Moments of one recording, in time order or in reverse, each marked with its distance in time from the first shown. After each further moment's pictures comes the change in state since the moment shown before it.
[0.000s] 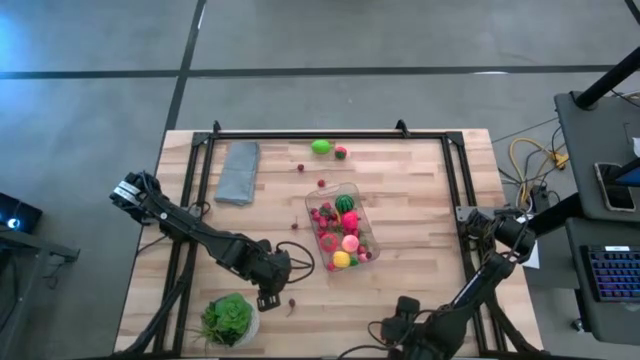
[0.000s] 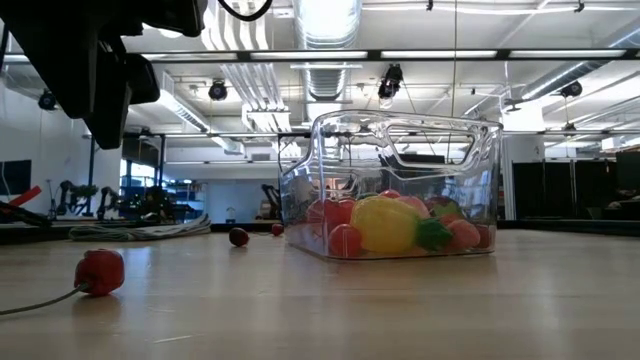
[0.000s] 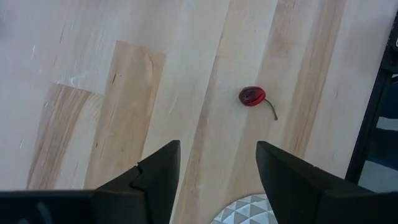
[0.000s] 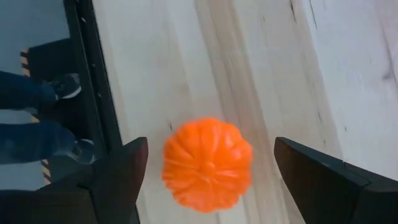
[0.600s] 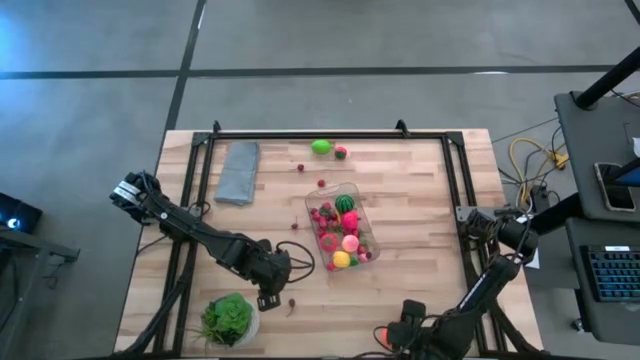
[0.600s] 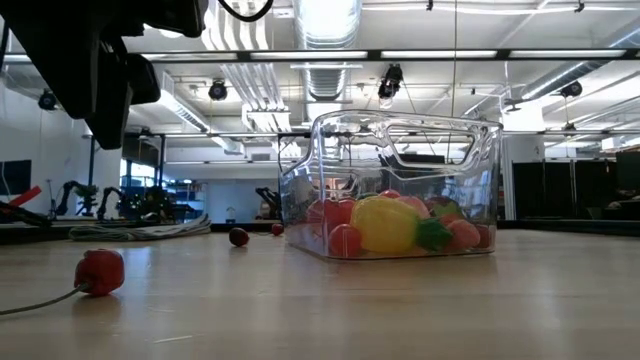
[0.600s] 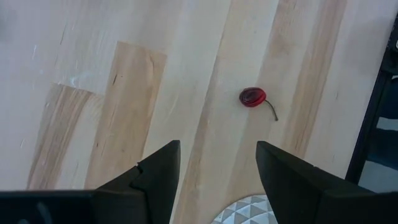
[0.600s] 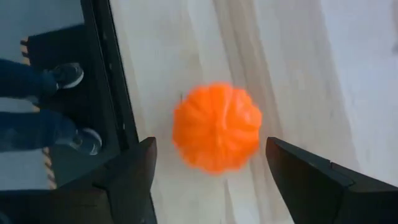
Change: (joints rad) left arm 0.003 0.000 0.000 0.000 0.000 -0.001; right arm 0.038 0.000 0.019 -0.043 -0.011 0.029
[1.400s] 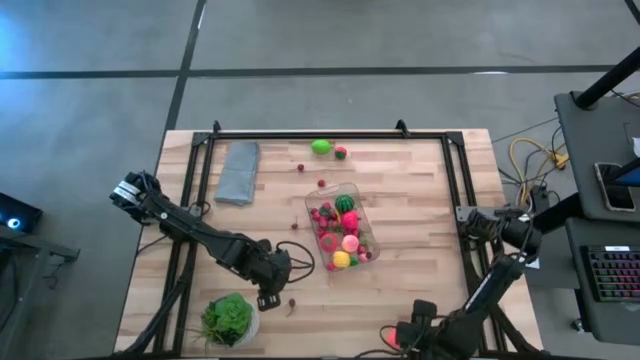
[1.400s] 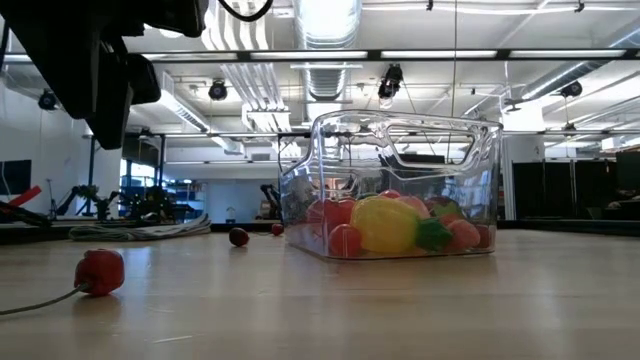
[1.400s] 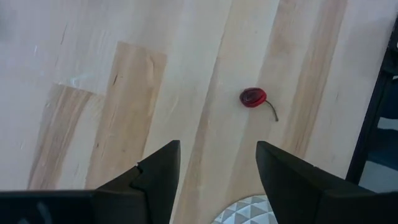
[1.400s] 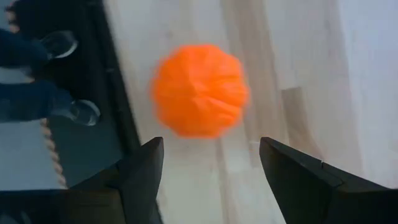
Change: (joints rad) left arm 0.002 0.000 0.000 0.000 -0.002 0.001; right arm 0.034 -0.023 -0.017 -0.075 -0.113 0.059
